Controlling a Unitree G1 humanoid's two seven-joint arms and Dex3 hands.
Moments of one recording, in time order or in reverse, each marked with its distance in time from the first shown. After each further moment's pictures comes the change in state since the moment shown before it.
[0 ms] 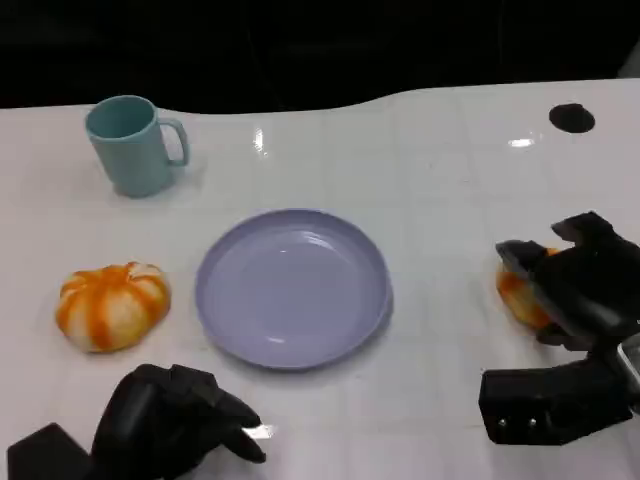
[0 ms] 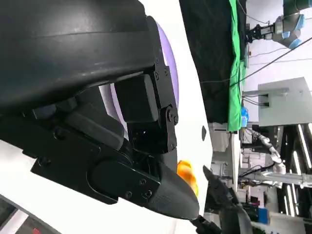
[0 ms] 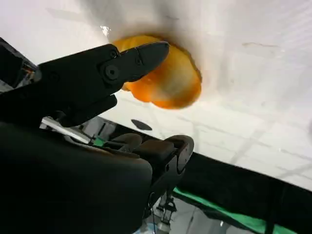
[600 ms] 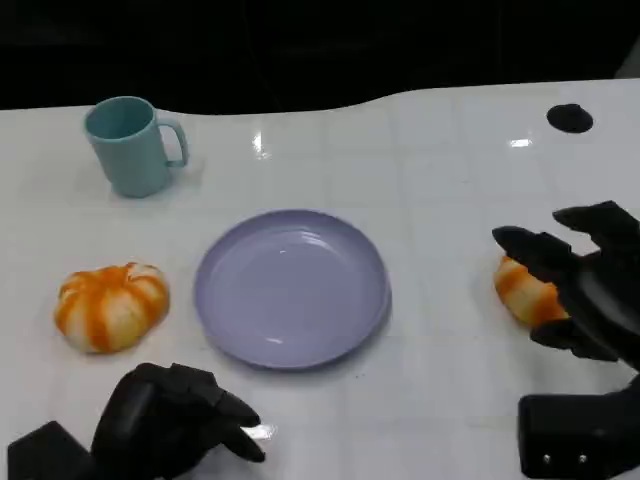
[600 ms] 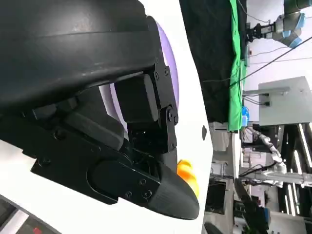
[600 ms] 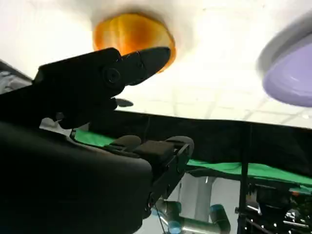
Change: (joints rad) left arm -0.003 0.003 0.000 0.002 0.001 0.005 0.000; right arm 0.207 -0.022 -0.212 -0.342 0.120 -0.189 0.026
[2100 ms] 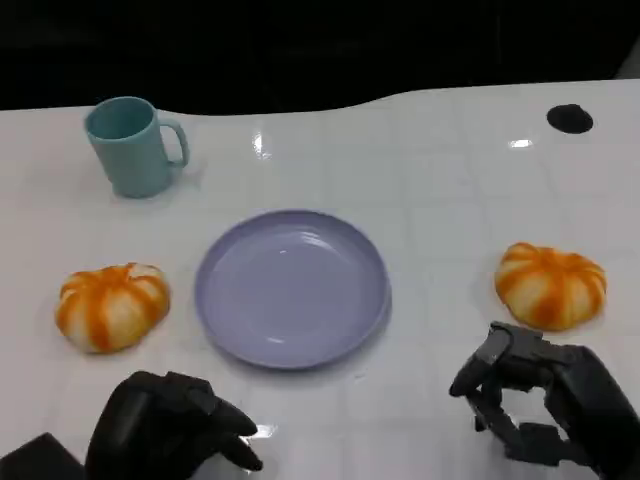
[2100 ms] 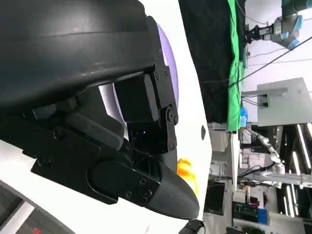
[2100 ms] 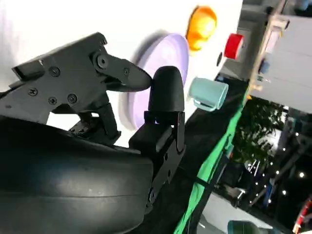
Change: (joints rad) left arm 0.038 0.001 -0.001 -0.043 -0.007 0.005 -0.001; right arm 0.201 0.292 -0.082 0.281 1.026 -0.483 0.271
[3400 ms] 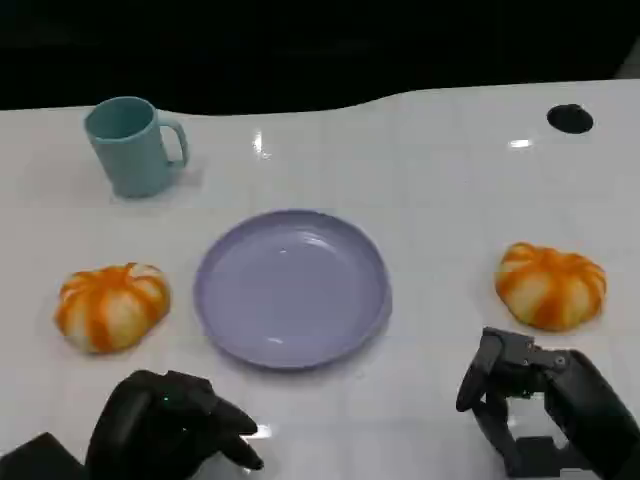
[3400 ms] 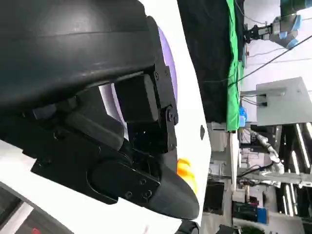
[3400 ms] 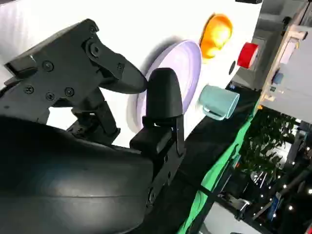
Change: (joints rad) left arm 0.004 0.000 -0.001 -0.016 0.000 0.005 0.000; right arm 0.003 -0.020 0.005 -0.010 -0.076 0.013 -0.012
